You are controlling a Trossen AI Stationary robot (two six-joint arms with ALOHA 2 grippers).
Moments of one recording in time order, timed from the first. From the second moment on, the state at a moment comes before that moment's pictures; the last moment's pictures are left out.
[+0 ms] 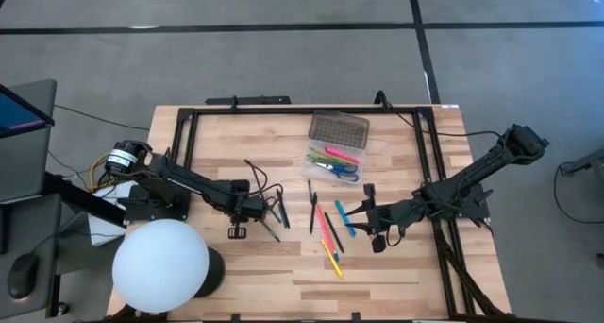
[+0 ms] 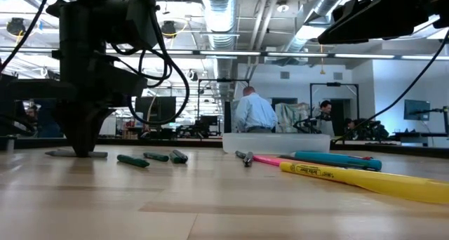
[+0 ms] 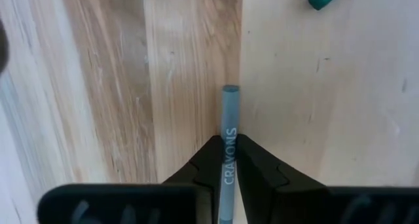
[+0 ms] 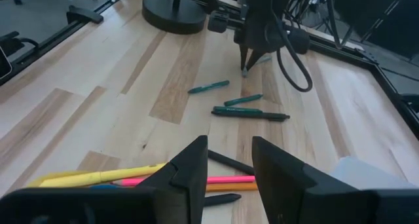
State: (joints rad) left arm -0.19 1.62 0.81 -0.67 -0.11 -0.20; right arm 0.50 1.16 0.51 0.18 0.40 -0.13
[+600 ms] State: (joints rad) left arm -0.20 1.62 0.81 -0.66 -0.12 -0.16; right arm 0.50 1.16 0.51 0.18 0.40 -0.13
